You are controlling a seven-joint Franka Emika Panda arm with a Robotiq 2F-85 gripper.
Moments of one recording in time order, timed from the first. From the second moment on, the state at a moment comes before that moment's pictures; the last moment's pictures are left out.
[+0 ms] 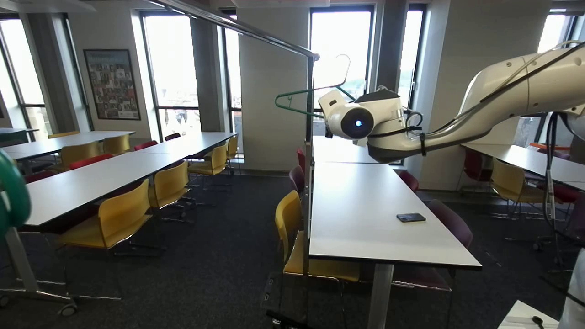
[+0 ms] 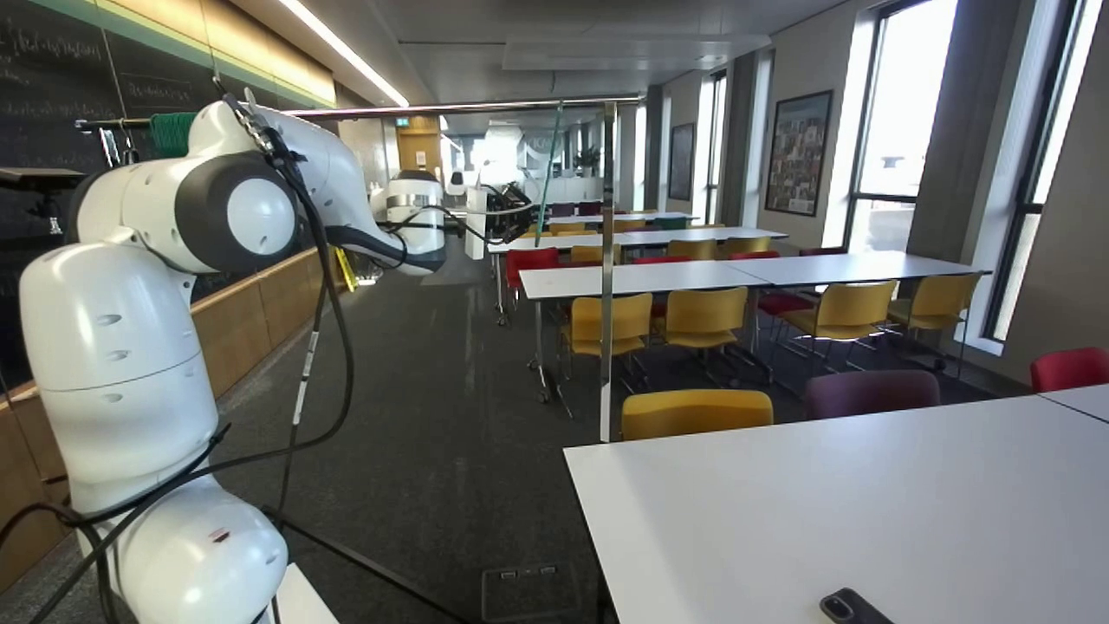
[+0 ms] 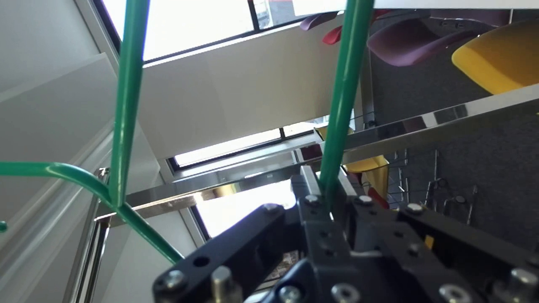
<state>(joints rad) 0.22 -0.01 0.19 -1.82 -1.65 2.20 0.51</state>
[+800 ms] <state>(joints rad) 0.11 -0.08 0.05 -2.15 -1.26 2.49 0.56</state>
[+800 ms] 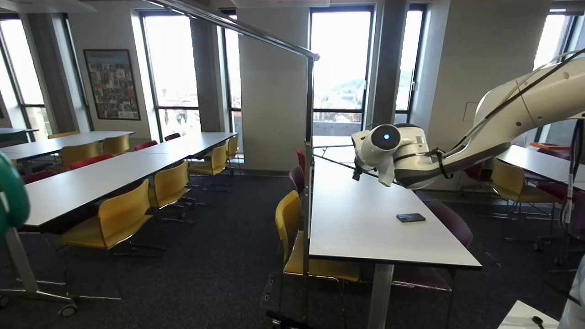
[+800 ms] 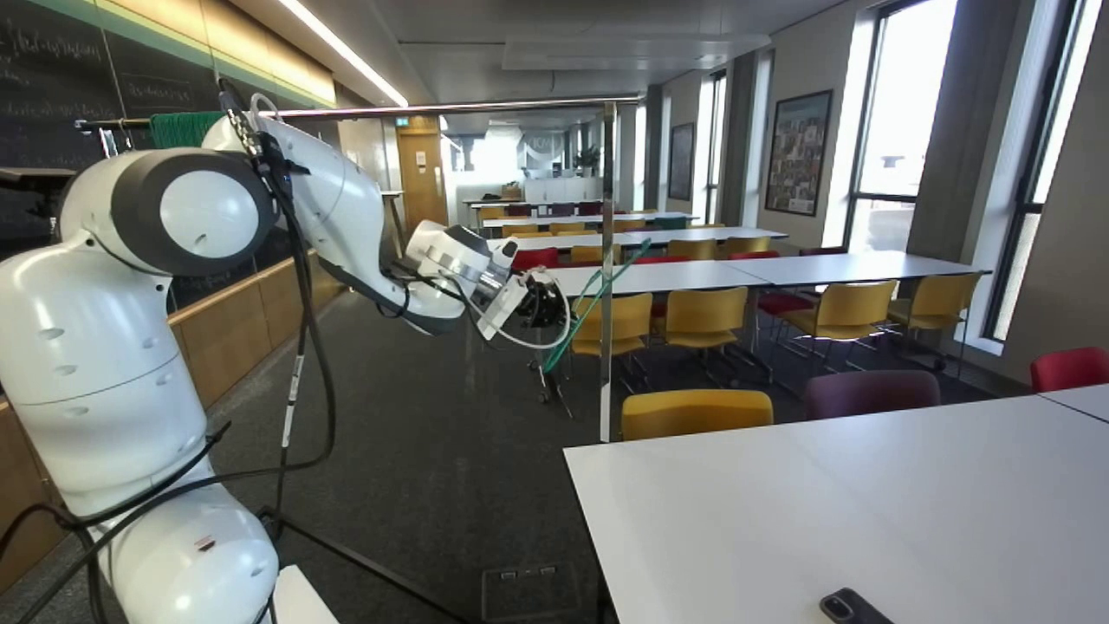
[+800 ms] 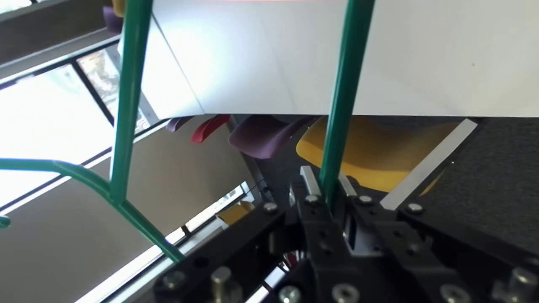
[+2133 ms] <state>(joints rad) 0.00 0.18 -0.08 -2.07 -0.42 2.48 -0.13</state>
